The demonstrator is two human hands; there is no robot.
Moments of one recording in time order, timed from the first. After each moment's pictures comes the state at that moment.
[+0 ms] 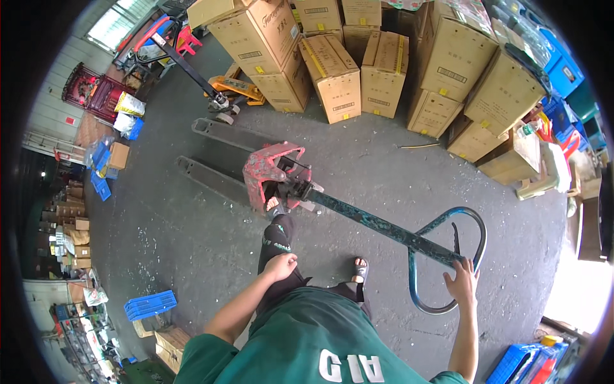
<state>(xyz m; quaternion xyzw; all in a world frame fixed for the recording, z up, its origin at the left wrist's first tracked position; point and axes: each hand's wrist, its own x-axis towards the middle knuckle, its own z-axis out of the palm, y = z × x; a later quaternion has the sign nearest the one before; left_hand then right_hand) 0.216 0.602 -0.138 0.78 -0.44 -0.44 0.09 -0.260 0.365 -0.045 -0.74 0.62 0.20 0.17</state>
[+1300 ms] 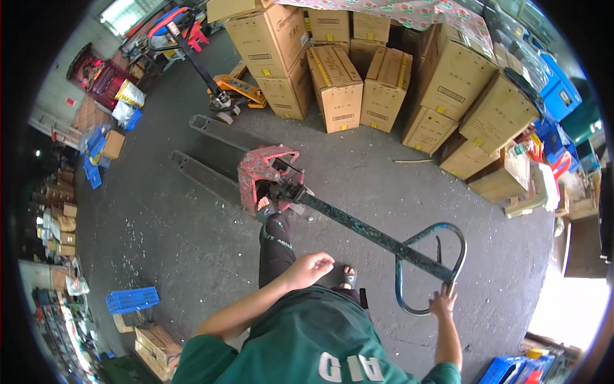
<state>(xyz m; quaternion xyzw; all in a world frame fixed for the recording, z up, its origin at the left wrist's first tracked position) 0.131 0.540 -0.023 0.64 -0.42 -0.55 0.34 -0.343 0.435 -0.175 -0.78 0.55 0.27 0.09</state>
